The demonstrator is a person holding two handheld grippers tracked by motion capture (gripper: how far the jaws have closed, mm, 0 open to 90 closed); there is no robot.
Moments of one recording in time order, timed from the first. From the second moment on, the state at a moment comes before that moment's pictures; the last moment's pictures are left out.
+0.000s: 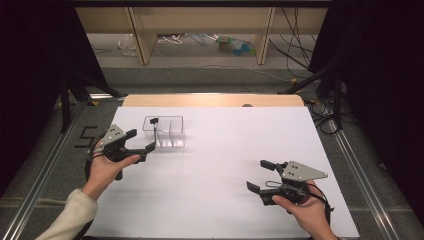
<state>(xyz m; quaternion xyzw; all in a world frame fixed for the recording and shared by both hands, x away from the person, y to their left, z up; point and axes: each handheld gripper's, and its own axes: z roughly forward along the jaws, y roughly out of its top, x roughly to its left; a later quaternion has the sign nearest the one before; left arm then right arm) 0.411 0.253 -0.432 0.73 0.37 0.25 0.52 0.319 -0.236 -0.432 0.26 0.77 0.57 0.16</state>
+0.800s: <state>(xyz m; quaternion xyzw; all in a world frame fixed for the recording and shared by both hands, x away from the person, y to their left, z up) 0.384 0.252 -0.430 0.73 0.34 0.24 0.54 0.319 -0.236 -0.432 0.26 0.77 0.57 0.16</state>
